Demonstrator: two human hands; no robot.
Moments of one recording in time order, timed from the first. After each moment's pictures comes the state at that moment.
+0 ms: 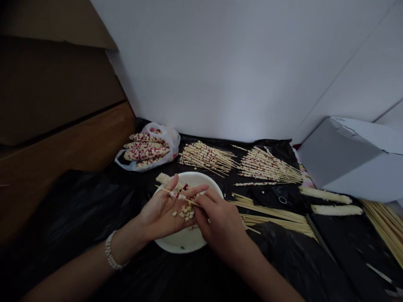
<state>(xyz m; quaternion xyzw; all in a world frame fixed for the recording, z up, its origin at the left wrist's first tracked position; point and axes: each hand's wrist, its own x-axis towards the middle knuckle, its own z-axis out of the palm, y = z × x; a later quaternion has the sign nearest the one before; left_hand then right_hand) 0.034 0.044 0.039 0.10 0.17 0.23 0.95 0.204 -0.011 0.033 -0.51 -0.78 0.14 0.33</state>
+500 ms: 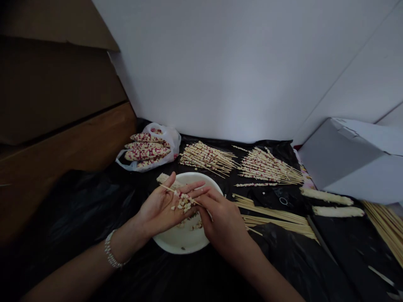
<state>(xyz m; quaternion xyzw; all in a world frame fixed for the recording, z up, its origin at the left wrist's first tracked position) 0.032 0.049 0.039 0.08 0.17 0.28 0.94 0.206 -0.006 0.028 -0.48 -0.79 0.14 0.36</state>
